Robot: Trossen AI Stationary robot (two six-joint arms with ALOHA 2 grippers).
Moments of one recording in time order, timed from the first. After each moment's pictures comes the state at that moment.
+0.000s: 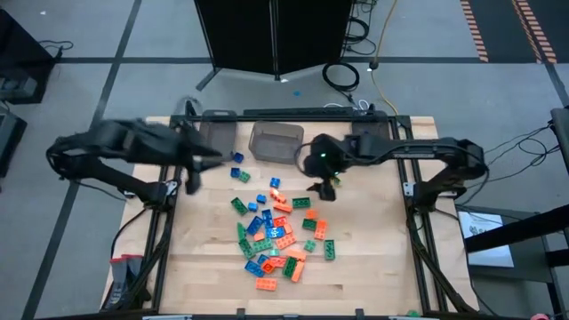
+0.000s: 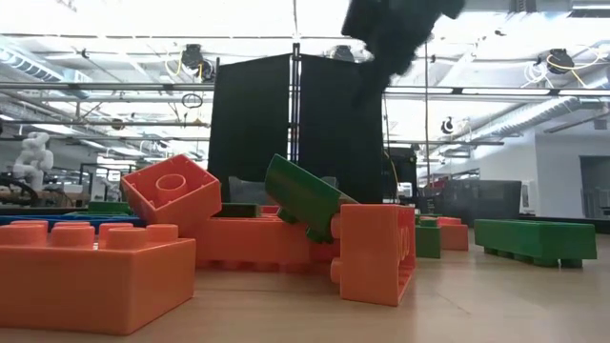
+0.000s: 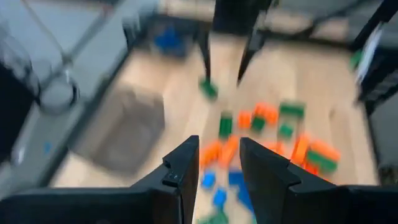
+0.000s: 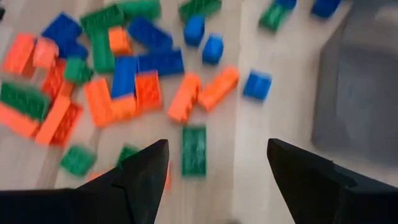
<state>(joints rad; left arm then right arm) -0.12 1.09 1.51 -1.12 -0.24 -0.25 -0.15 1.56 1.29 -0.64 -0.17 -0.17</state>
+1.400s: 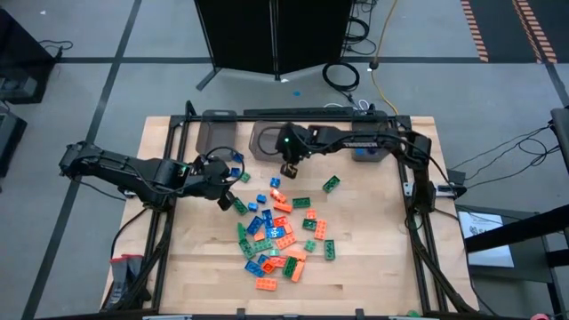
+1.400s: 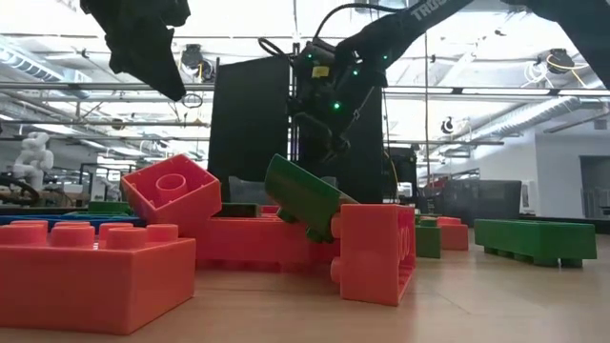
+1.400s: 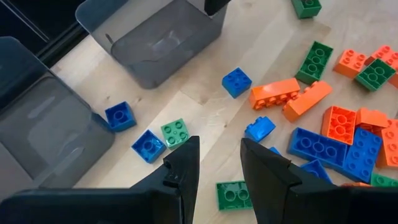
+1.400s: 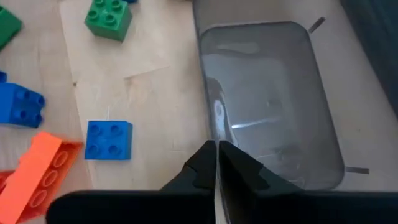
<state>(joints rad) -0.19 1.08 0.91 -0.85 -0.50 -0.67 -0.32 2.00 1.50 -0.47 0.03 -0.01</state>
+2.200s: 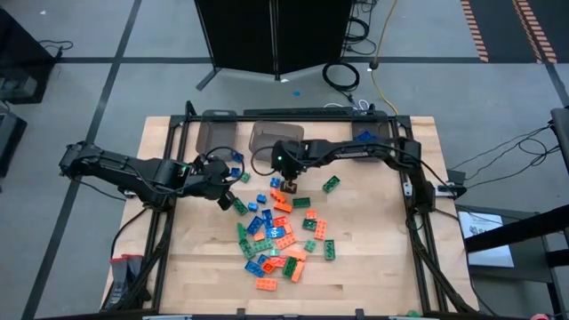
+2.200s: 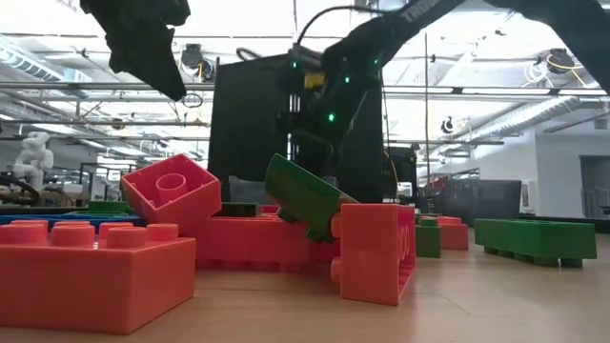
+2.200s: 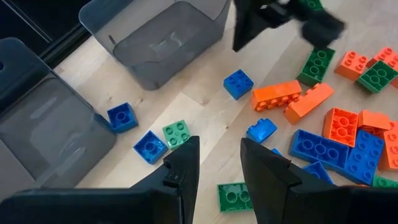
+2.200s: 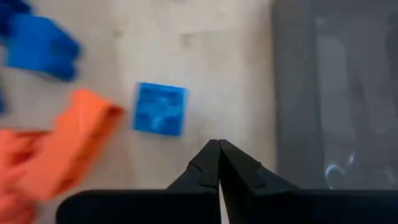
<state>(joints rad) -0.19 1.08 0.91 -0.84 -0.51 -0.68 -0.23 2.08 1.53 -0.52 0.04 -0.06</state>
